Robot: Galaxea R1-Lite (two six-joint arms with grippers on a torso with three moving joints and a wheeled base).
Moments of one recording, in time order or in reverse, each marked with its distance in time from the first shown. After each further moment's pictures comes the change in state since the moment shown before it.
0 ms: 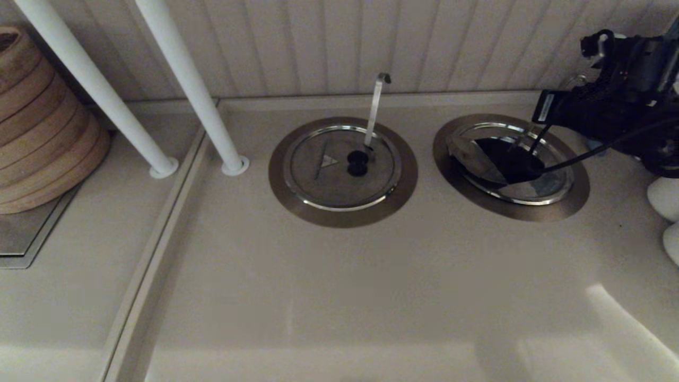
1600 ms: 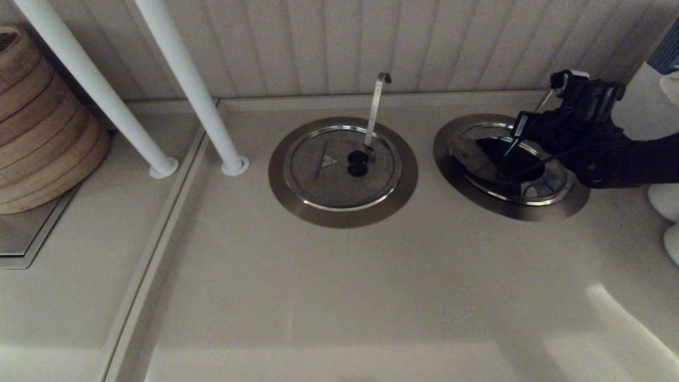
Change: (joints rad) left arm 0.000 0.000 0.000 0.000 0.000 0.000; right arm -0.056 0.305 -0.208 -0.121 -0.035 0.045
